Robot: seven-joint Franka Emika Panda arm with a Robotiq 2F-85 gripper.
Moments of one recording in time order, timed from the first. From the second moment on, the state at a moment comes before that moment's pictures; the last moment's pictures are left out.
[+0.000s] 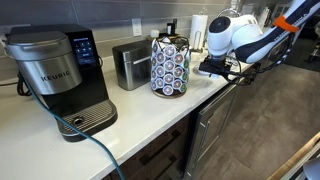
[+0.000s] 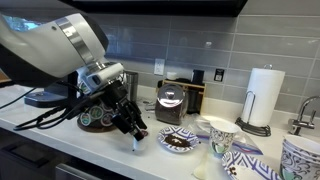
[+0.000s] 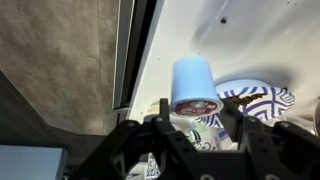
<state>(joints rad) 0.10 0.11 0.01 -2.36 -1.21 2.43 2.13</state>
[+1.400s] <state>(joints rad) 0.00 0.12 -0.03 -2.41 -1.49 2.61 2.37</state>
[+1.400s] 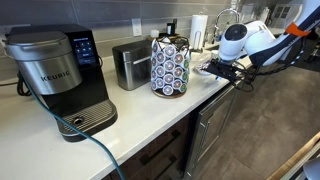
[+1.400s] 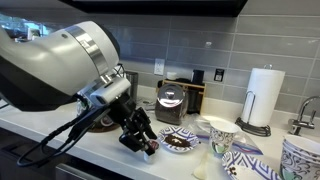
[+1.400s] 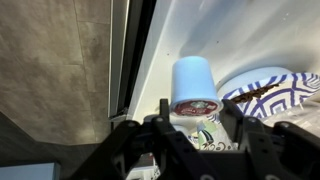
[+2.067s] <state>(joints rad) 0.00 0.15 -0.03 -2.39 -1.50 2.65 2.38</state>
